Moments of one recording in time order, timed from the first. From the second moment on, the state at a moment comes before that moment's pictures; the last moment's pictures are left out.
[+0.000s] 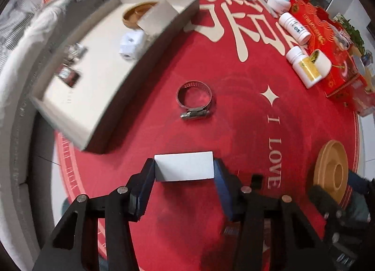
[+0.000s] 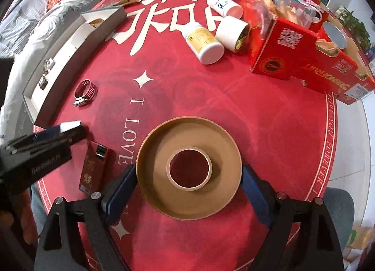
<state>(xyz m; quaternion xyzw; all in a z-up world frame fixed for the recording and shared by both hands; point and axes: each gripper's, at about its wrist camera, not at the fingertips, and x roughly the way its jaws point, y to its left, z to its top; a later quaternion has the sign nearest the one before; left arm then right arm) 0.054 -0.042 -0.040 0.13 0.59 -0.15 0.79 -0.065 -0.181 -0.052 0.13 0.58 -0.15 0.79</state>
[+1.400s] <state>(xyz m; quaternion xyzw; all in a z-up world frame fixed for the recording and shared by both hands) -0.024 0.000 -0.017 0.14 0.52 -0.15 0.83 -0.104 -0.141 -0.043 0.12 0.55 -0.16 0.81</state>
